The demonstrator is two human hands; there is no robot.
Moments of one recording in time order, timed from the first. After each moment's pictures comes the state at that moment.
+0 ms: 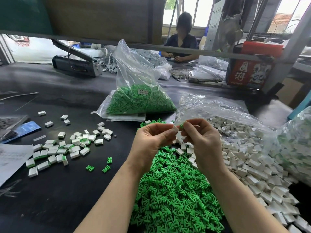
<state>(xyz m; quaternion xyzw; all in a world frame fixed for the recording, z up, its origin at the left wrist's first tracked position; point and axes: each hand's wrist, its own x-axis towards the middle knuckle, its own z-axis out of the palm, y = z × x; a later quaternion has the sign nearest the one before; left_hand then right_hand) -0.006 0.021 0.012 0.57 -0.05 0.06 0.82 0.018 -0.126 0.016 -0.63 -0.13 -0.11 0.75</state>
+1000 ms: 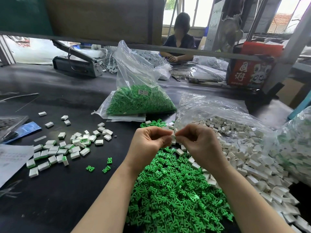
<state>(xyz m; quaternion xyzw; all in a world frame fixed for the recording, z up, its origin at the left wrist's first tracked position) -0.003 0.030 0.004 0.66 -0.06 0.10 0.74 0.020 -0.137 0.021 -0.83 -0.24 -0.14 0.48</state>
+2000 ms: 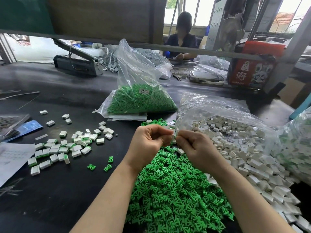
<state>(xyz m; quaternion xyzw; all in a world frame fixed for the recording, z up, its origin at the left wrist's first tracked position) -0.004 0.034 0.005 0.69 -0.09 0.12 0.71 0.020 -0.139 0.014 -0.87 -0.31 -0.08 0.38</state>
